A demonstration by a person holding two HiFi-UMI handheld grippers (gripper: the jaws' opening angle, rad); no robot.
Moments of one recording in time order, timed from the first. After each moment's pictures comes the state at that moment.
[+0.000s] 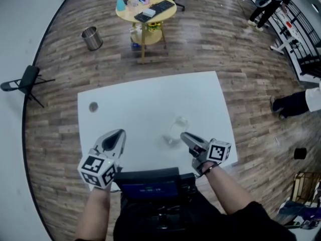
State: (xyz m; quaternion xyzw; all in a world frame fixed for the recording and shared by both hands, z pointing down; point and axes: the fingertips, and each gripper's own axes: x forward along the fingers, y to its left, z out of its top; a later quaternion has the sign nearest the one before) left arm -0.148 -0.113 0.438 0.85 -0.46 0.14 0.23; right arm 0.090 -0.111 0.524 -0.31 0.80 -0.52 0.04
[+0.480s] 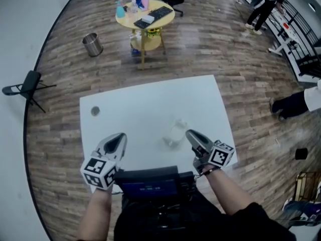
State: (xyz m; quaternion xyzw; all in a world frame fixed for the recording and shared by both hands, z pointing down) left arm -0.148 -0.104 0.436 0.85 -0.46 0.14 0.23; right arm 0.106 -0.119 0.479 -0.35 0.83 -0.42 0.08
